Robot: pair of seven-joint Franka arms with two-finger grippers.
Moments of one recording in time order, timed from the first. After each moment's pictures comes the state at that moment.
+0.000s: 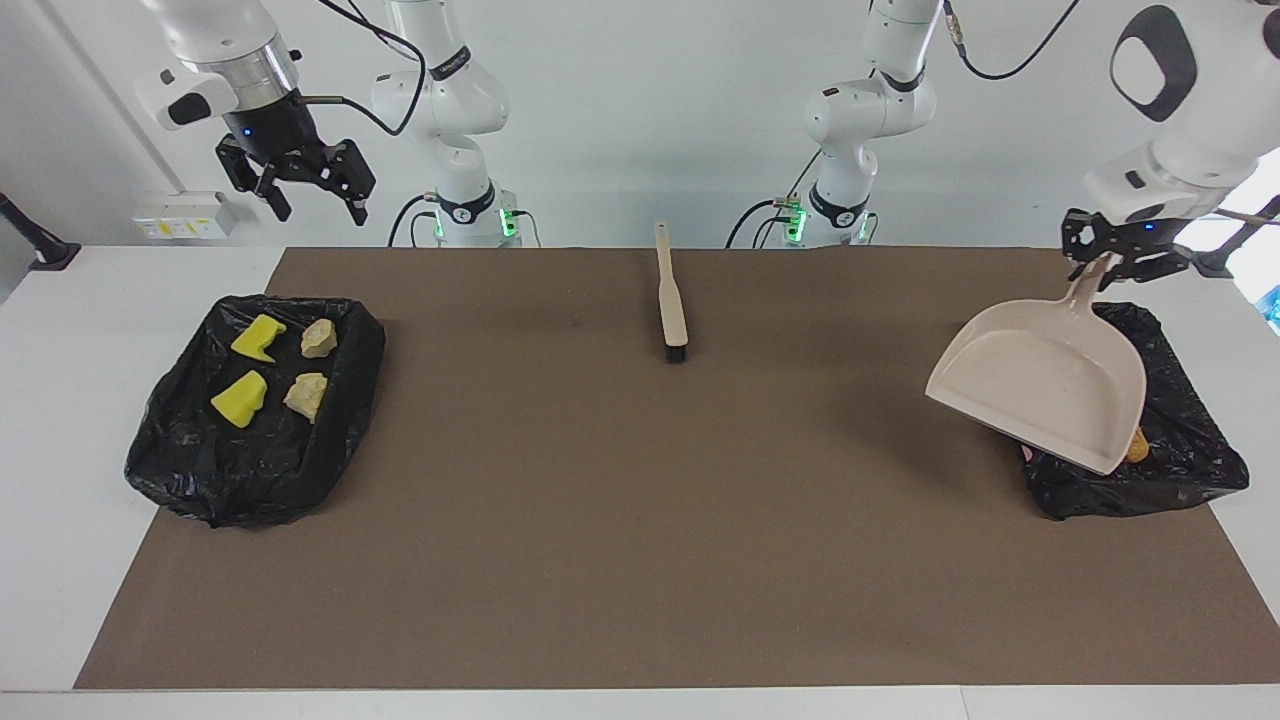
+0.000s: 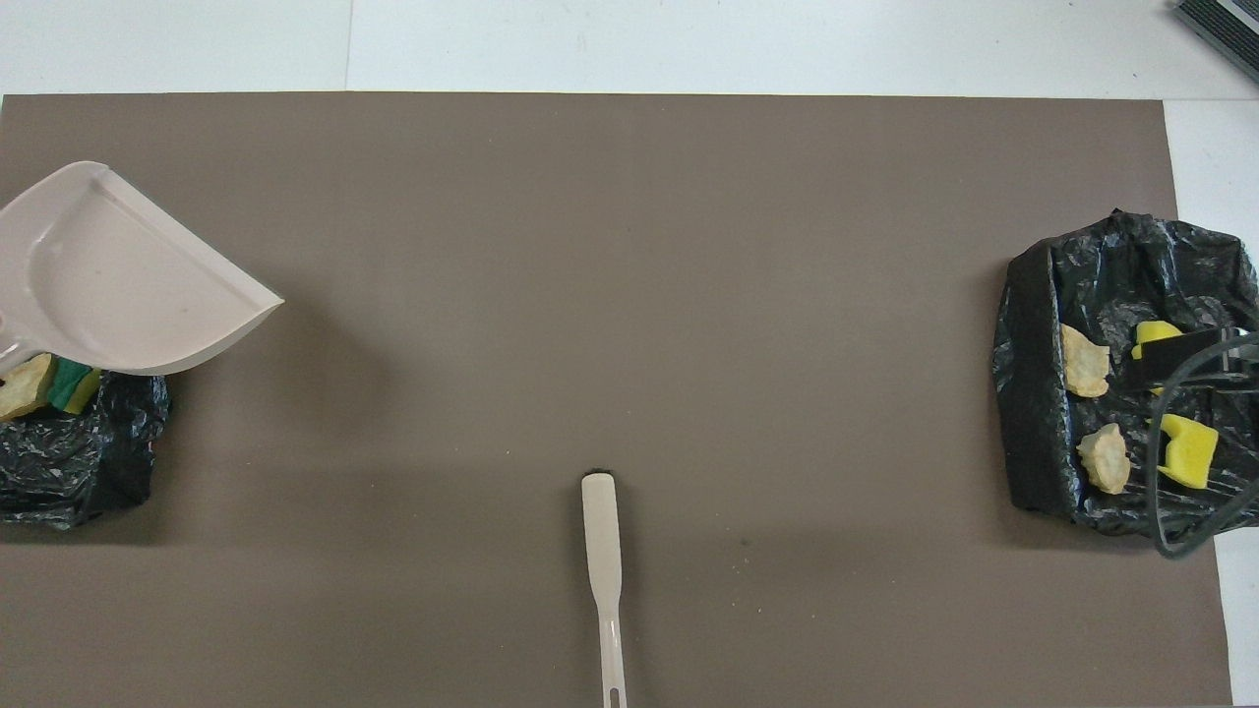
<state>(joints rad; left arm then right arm) 0.09 -0.02 -0.08 -1.67 0.16 1.53 0.60 -0.05 -0.12 0.02 -1.60 0.01 1.47 0.08</state>
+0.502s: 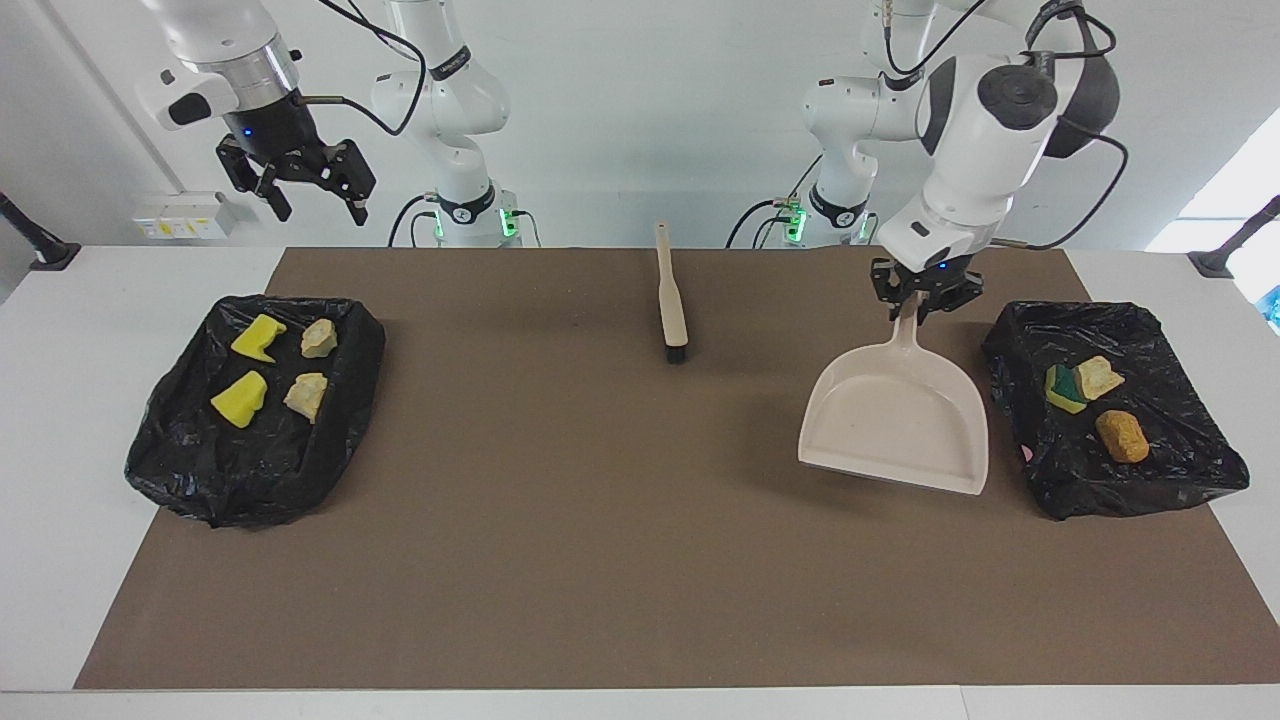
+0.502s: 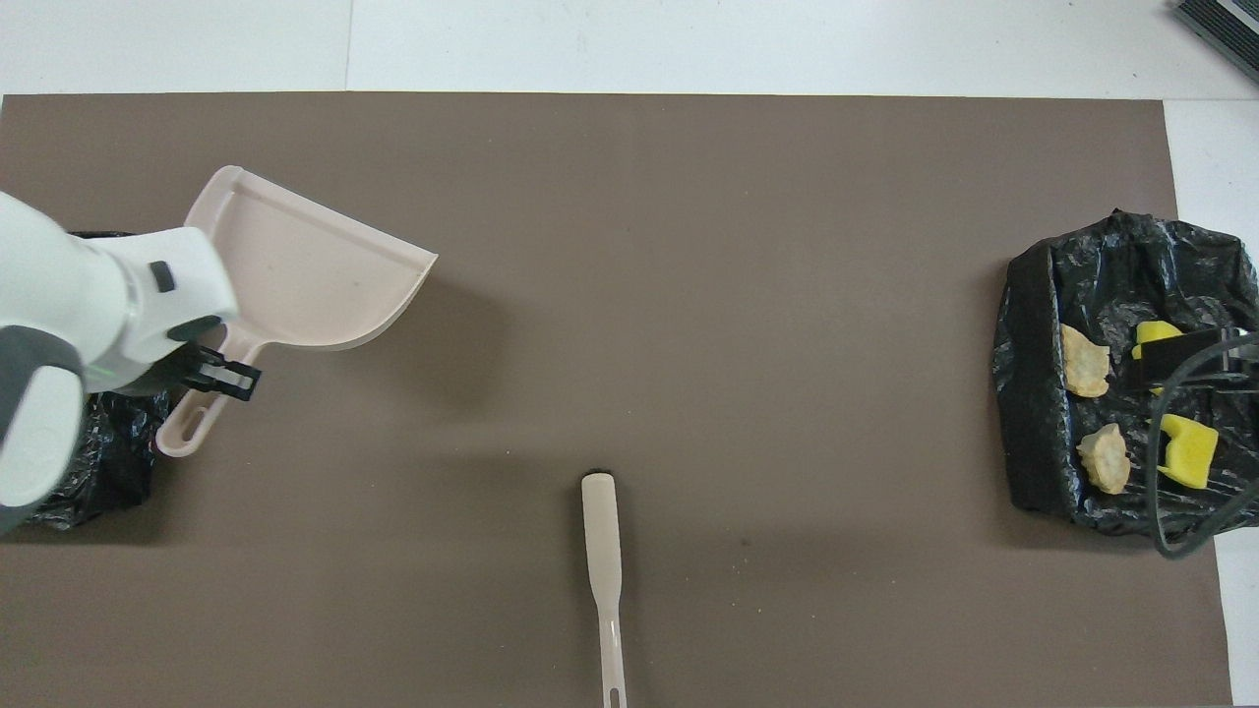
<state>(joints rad) -0.23 -0.05 -0.08 -1.92 0.04 1.86 -0.03 -0.05 -0.12 0.02 -1.60 0.01 1.47 0.08</state>
